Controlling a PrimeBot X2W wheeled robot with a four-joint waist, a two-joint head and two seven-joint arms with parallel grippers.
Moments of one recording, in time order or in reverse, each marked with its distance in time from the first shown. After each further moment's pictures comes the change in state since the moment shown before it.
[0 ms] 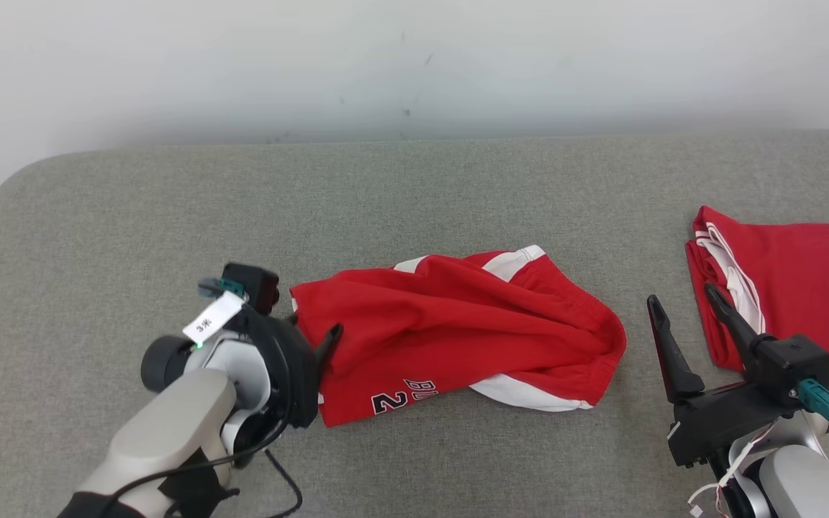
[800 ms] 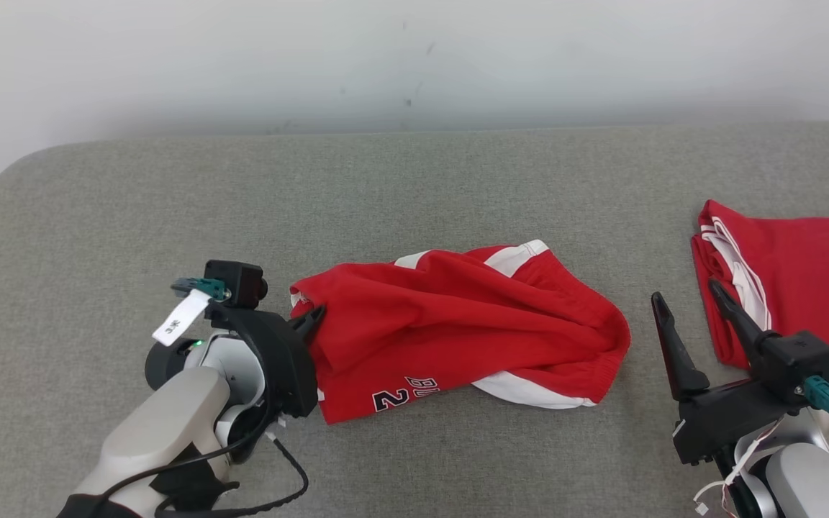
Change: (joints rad) left arm 0.033 -0.007 0.055 -0.009 -0.064 -0.043 -0.031; right arm 0.002 -0.015 -0.003 -0.021 0.000 0.000 0.016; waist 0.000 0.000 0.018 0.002
